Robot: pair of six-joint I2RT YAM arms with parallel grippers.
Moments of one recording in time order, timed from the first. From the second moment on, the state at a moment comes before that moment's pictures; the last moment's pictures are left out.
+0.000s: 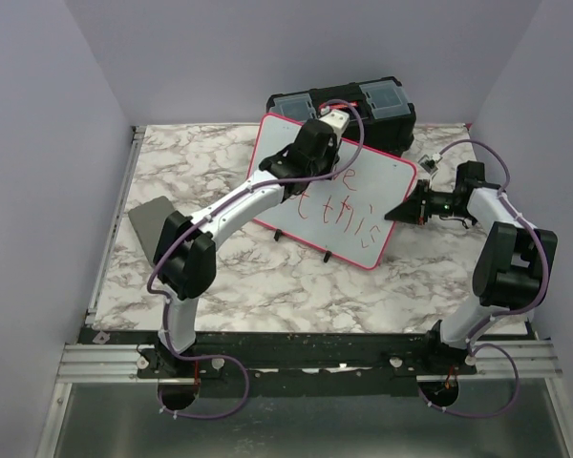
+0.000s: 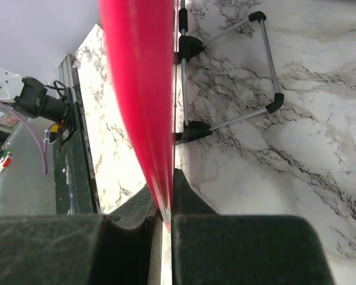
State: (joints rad) left arm -0.72 1.99 1.85 -0.32 -0.14 -0.15; right arm -0.21 1.70 1.15 -0.76 -1.33 -0.65
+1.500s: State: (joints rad) left arm -0.74 1.93 1.70 -0.38 -0.08 -0.13; right arm -0.21 1.64 1.08 -0.54 -1.31 -0.44
